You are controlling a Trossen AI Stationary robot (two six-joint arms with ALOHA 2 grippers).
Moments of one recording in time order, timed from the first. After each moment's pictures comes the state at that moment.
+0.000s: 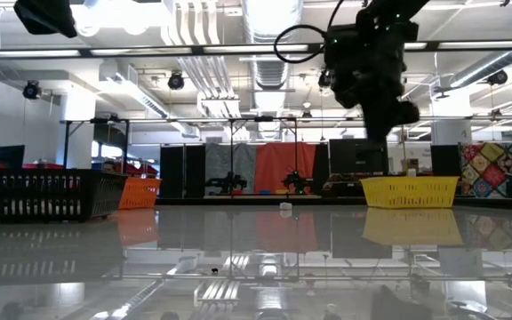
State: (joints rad) left arm -0.40 0.90 1.08 -1.14 -0.31 -0.74; right arm -0.44 1.53 1.19 -1.02 -0.30 0.42
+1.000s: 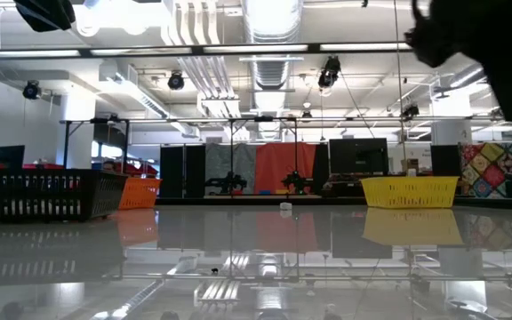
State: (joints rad) left arm -0.40 0.85 1.08 -1.14 -0.27 -0.62; right arm 0.41 1.53 1.15 -1.13 -0.06 1.36
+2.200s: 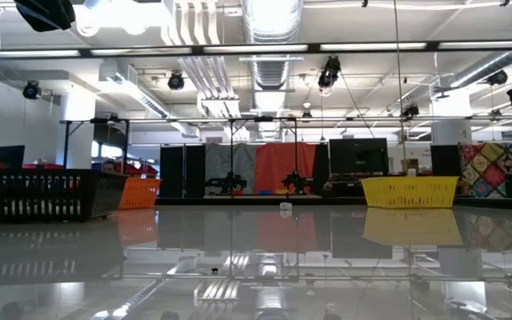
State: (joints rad) left arm -0.40 0.85 1.08 -1.14 -0.27 -0.61; right arm 0.73 1.83 1.07 -0.68 -0.17 1.82
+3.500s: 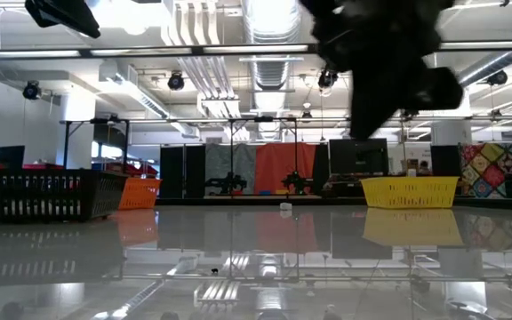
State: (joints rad) left arm -0.40 0.85 1.08 -1.15 -0.61 -0.68; right arm 0.37 1.75 1.25 -0.66 0.08 1.27
